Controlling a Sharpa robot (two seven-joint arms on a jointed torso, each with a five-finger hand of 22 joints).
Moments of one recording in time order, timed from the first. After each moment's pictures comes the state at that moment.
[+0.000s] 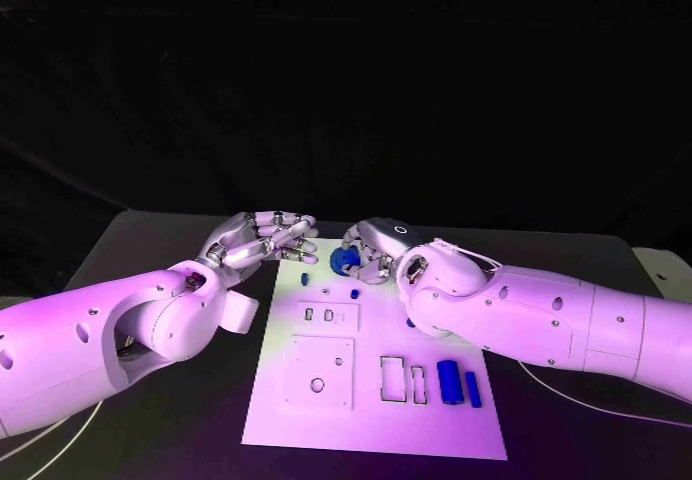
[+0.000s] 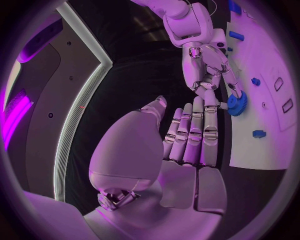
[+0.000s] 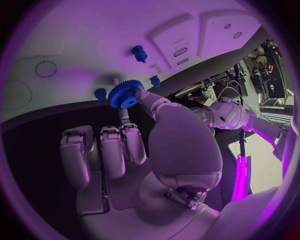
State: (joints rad) left arm 1.22 -0.95 -0.02 1.66 -0.11 -0.23 0.42; left_hand 1.43 -0.08 0.27 0.20 0.05 0.81 0.21 0.27 0.19 1.05 0.17 0.07 0.07 0.99 0.12 0.34 0.37 0.17 1.05 0.21 0.37 0.11; right arm 1.29 -0.51 -0.13 1.37 -1.53 -0.49 -0.30; right_hand 1.26 -0.18 0.51 0.07 0.14 0.89 0.16 0.19 0.54 1.46 0.08 1.43 1.31 1.47 0.01 1.54 1.31 0.01 1.47 0.12 1.57 1.31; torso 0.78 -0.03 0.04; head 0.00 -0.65
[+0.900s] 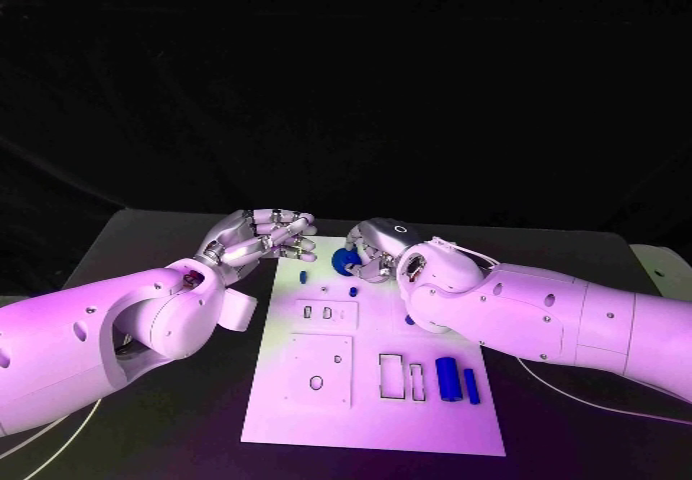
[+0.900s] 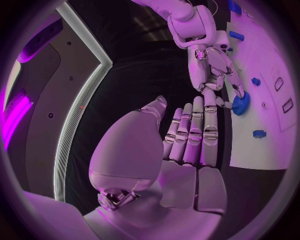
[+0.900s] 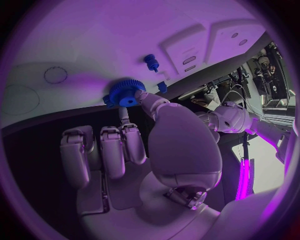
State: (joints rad) left arm 1.22 -0.95 -0.02 1.66 -0.11 -0.23 0.42; left_hand 1.43 -0.08 0.27 0.20 0.05 0.81 0.21 0.27 0.19 1.05 0.17 0.07 0.07 0.99 0.12 0.34 0.37 0.17 1.05 0.21 0.37 0.11; right arm 1.28 -0.49 -0.13 1.32 -1.53 -0.47 -0.30; right_hand 1.26 -0.18 0.51 0.07 0.15 0.88 0.16 0.18 0.53 1.46 0.08 1.43 1.31 1.47 0.01 1.54 1.31 0.01 1.47 0.12 1.57 1.31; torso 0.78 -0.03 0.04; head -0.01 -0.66
